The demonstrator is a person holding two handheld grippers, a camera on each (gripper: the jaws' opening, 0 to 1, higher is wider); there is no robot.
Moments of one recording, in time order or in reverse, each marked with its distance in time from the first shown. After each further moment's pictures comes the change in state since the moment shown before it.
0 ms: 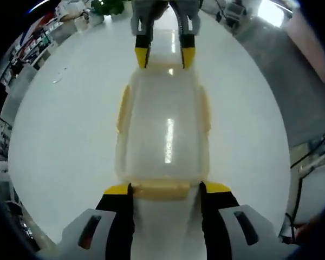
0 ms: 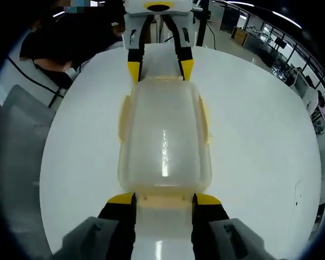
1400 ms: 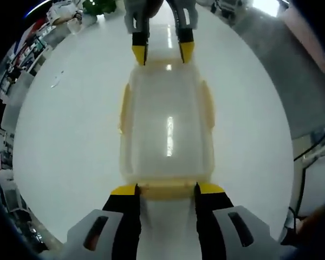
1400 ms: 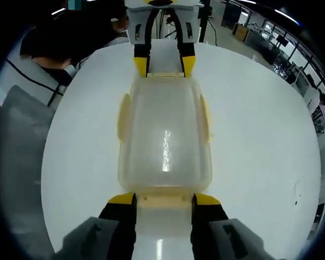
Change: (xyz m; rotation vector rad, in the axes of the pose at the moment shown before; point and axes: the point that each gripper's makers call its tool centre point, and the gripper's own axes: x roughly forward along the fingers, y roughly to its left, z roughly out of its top) left arm -0.003 0.005 0.002 0.048 0.063 0.036; right arm -0.002 0.001 0.000 0.011 0.035 0.002
